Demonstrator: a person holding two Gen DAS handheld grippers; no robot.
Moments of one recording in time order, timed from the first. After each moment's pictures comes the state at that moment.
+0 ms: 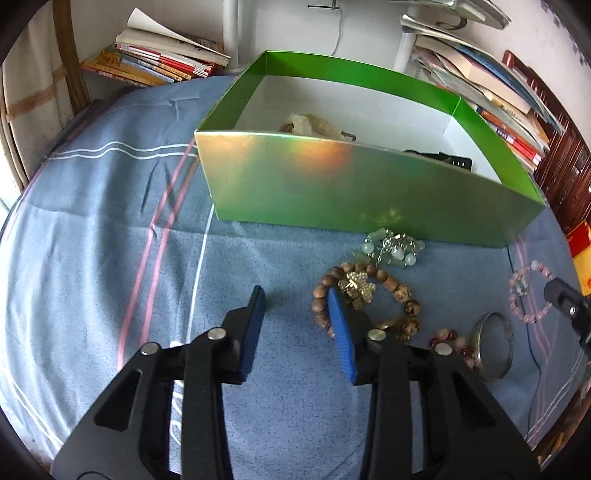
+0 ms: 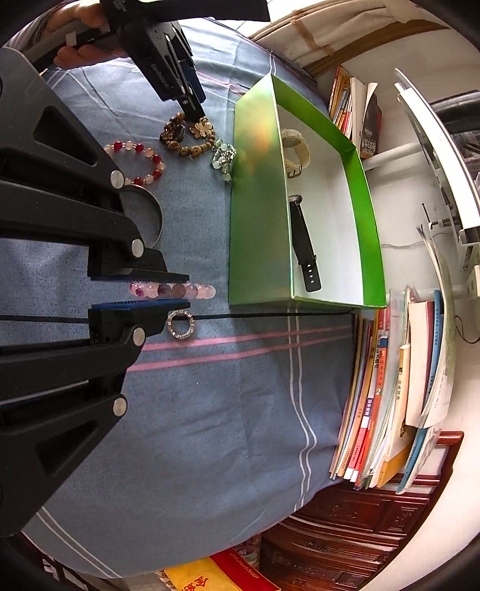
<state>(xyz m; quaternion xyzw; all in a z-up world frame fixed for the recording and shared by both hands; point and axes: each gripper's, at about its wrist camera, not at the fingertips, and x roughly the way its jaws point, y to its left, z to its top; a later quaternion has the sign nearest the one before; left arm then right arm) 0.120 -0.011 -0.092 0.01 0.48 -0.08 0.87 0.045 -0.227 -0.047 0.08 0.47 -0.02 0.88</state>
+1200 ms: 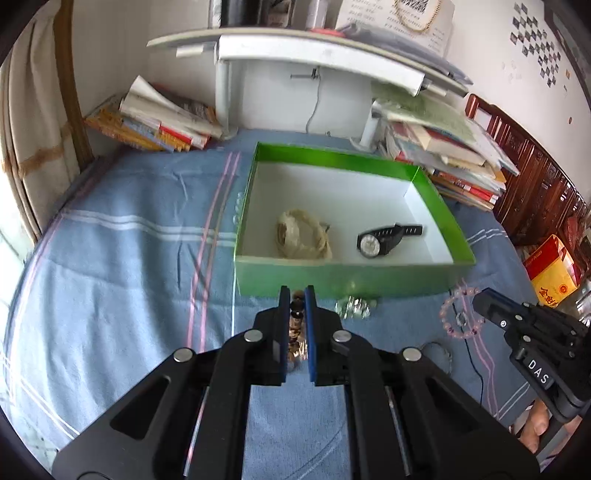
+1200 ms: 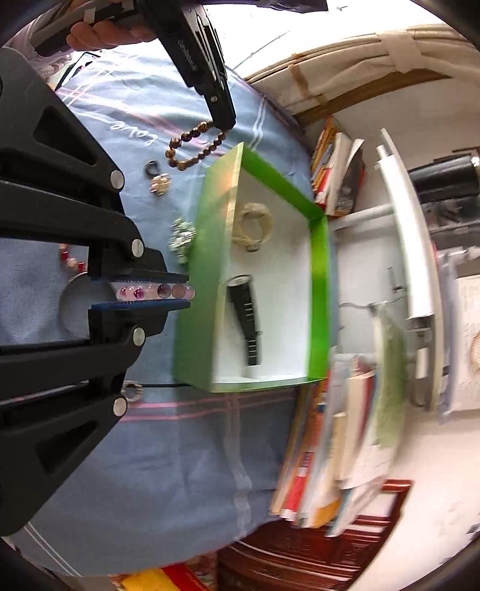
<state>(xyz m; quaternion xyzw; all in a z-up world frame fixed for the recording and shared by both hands) 0.112 0.012 0.007 0.00 0.41 -0.13 0.90 0.057 -0.179 0.014 0.06 0.41 0.05 0.91</state>
